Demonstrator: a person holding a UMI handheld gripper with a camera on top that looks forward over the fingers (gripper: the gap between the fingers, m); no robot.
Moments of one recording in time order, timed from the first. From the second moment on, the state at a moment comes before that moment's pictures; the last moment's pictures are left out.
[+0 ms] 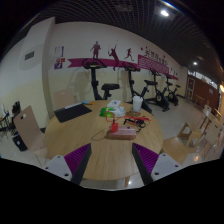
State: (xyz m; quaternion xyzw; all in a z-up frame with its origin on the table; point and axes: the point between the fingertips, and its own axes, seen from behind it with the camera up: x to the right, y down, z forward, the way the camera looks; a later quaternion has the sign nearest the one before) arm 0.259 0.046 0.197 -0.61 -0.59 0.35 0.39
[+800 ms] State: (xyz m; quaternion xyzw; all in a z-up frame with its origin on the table) arm -0.040 0.062 0.037 -0.62 -0.56 0.36 0.41
